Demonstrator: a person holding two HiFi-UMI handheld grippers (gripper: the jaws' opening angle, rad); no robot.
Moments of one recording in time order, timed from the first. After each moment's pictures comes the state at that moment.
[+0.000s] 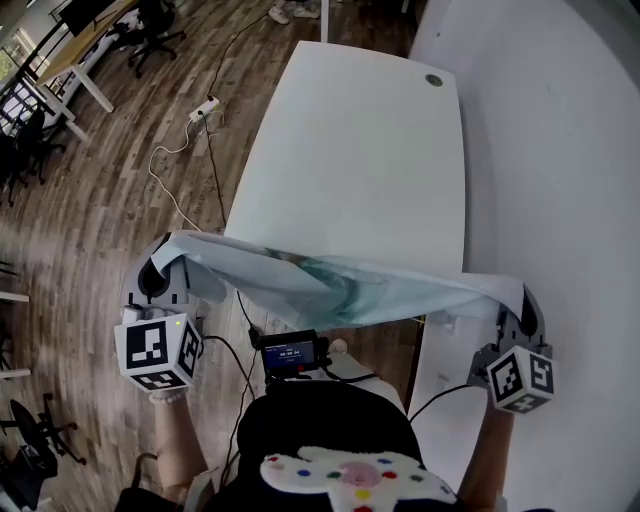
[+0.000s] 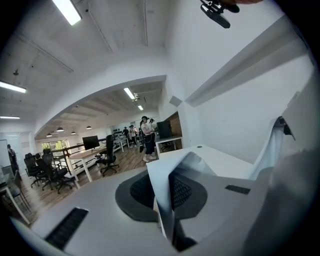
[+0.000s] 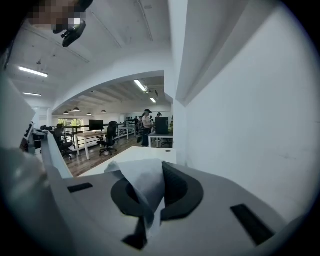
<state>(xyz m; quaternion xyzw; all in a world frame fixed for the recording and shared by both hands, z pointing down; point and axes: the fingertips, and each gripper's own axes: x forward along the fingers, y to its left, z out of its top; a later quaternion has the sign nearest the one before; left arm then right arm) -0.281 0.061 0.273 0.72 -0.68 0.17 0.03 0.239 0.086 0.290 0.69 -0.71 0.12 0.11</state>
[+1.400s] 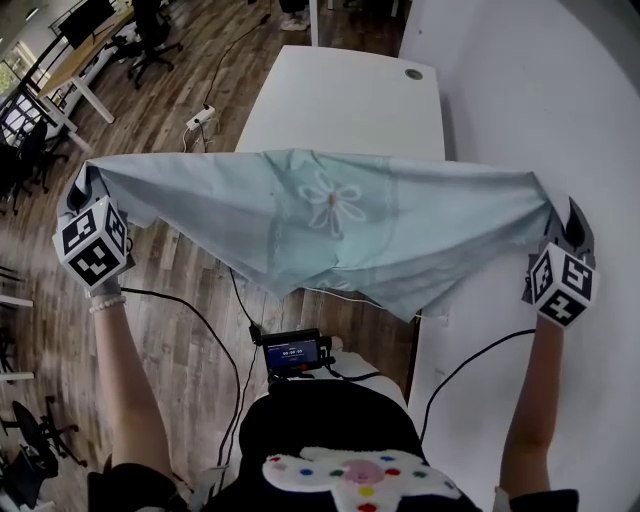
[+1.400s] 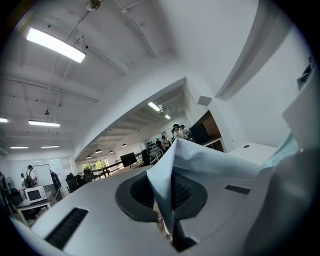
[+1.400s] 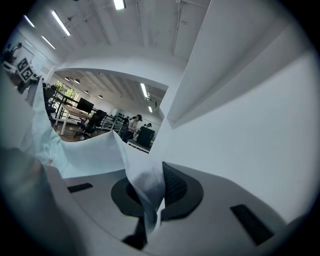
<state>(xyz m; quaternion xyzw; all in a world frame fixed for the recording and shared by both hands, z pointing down) -0.386 -0.003 0.180 0.56 -0.81 0.18 -0.07 0.354 -0.008 0.197 0.74 -0.64 -0.09 0.19</state>
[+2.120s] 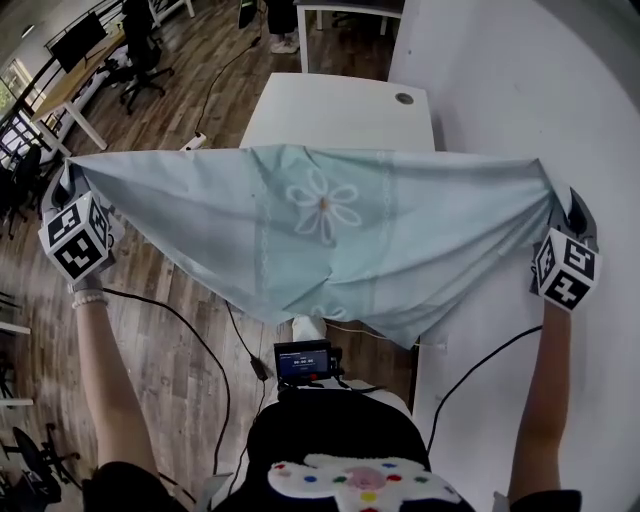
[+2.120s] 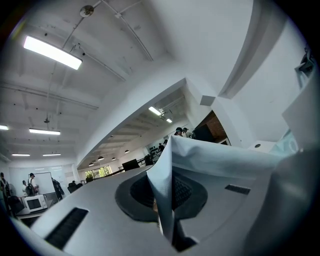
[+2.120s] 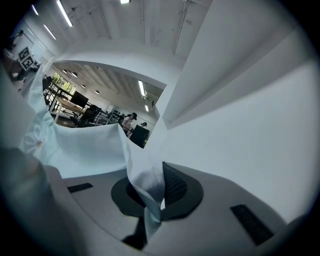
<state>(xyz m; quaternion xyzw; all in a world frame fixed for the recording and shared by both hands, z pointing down) -0.410 -0.066 0.164 0.54 -0.81 0.18 -0.12 0.378 -0.062 0.201 0.76 -0.61 -0.11 0.20</state>
